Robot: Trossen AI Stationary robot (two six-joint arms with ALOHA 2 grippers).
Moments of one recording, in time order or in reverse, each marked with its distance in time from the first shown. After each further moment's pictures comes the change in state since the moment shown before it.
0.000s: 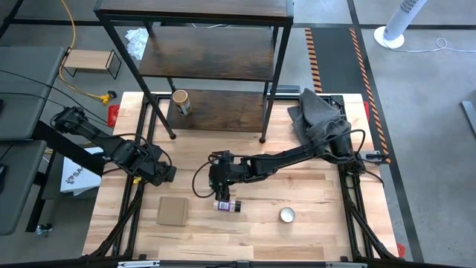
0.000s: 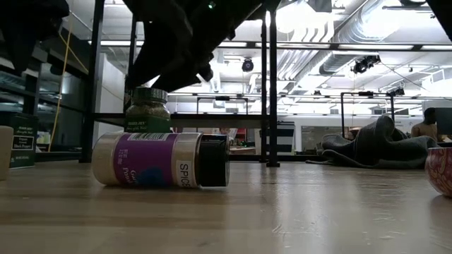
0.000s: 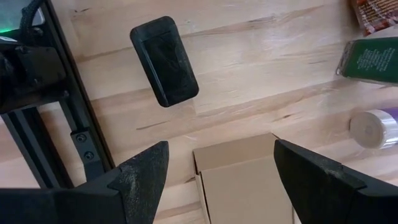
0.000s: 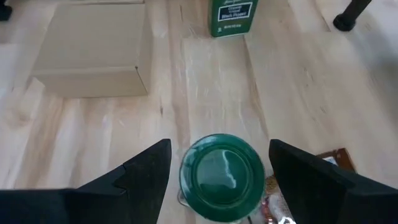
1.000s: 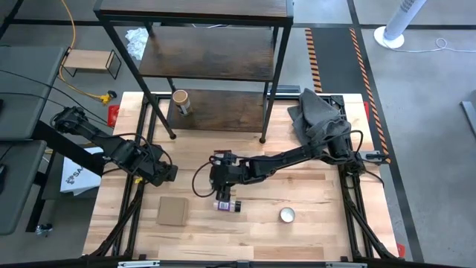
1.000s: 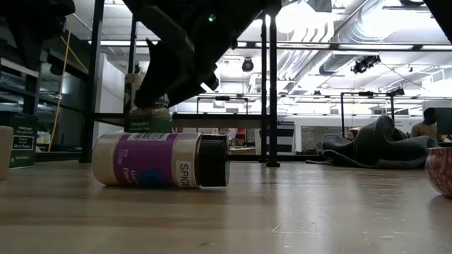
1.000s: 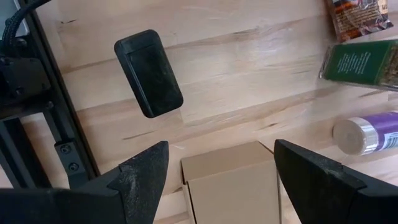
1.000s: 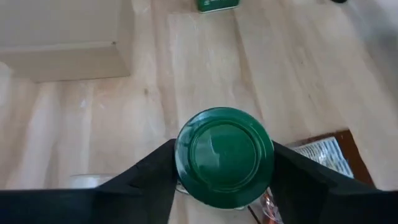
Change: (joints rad) left arm 0.000 0.000 0.000 0.029 -0.049 0.000; right arm 0.001 0.024 0.000 -0.044 0.040 0.045
